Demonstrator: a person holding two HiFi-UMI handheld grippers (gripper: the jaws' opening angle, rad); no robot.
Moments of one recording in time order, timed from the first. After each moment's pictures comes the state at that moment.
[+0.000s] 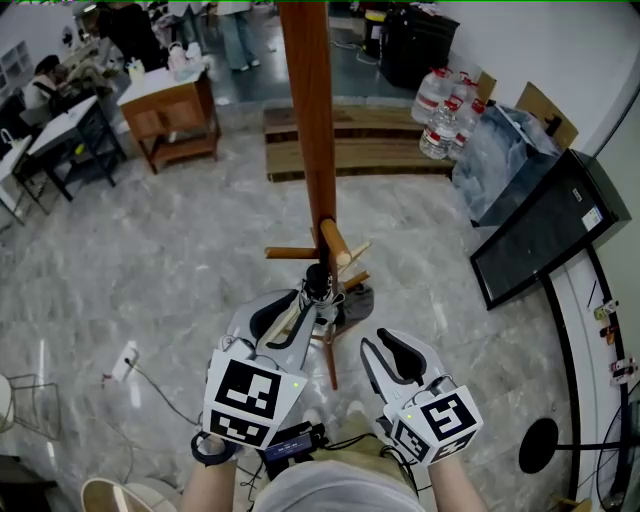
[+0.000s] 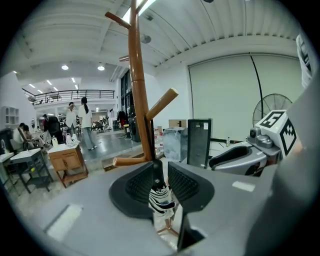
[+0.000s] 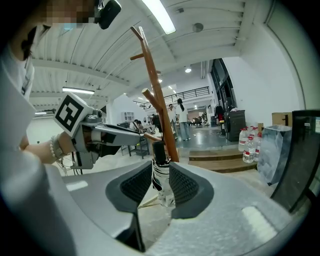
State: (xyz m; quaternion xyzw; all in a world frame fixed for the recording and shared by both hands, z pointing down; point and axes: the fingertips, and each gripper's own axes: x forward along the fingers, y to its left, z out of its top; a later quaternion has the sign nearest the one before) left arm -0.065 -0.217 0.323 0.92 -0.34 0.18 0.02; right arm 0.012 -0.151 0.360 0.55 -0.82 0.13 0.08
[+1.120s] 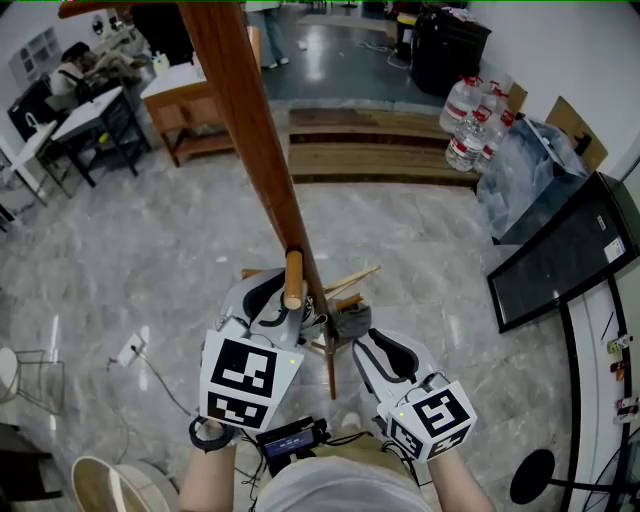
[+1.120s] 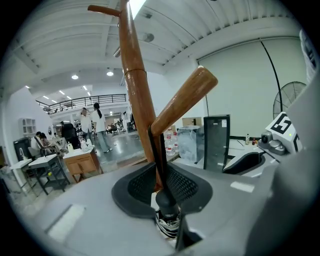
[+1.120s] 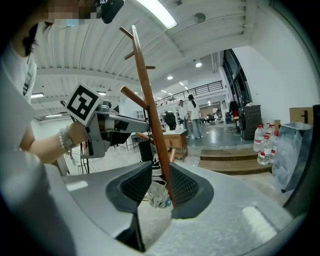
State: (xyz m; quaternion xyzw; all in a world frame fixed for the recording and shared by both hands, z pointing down) left arm -0.038 -0.277 0.303 0.89 -0.42 0.19 0.00; right arm 0.040 -0.196 0.367 0.47 -0.87 0.13 0.09
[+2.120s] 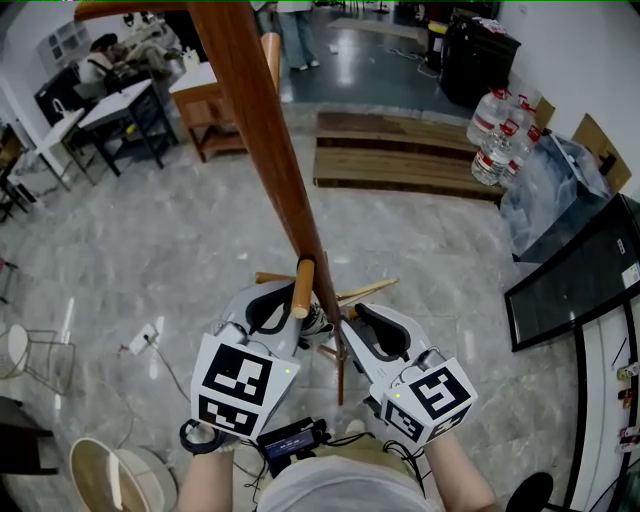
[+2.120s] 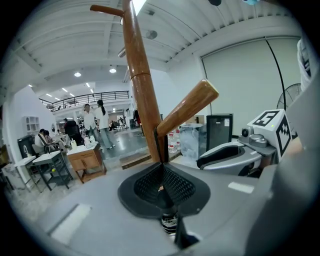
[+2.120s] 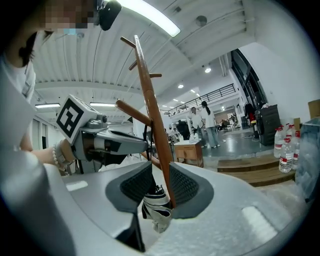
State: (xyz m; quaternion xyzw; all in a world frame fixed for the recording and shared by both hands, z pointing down) left arm -0.050 -0.271 0.299 0.88 -0.43 0.20 0.01; right arm 0.008 -0.239 0.327 0.40 -0.91 0.10 0.03
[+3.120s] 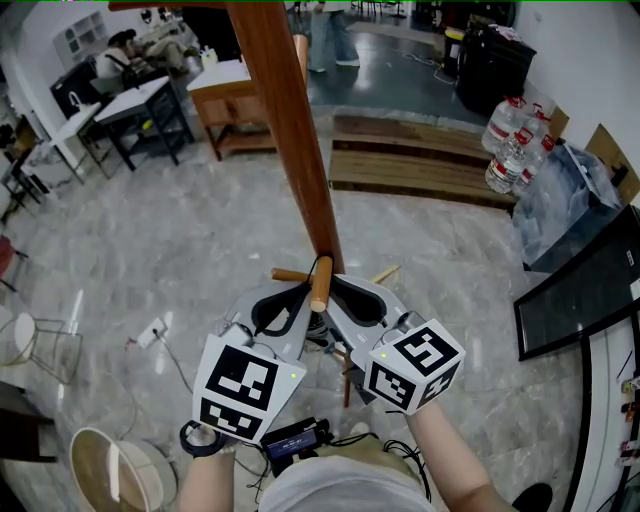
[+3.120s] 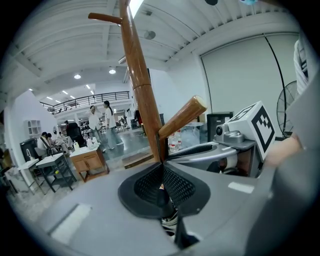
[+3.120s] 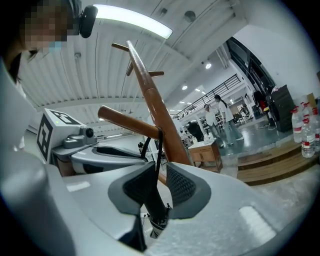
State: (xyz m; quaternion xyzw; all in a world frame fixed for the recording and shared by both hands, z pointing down) left arm -0.058 -0.262 0.290 0.87 -0.44 0.21 0.01; right arm -0.047 -0.271 0.300 0.33 -0.93 0.15 -0.03
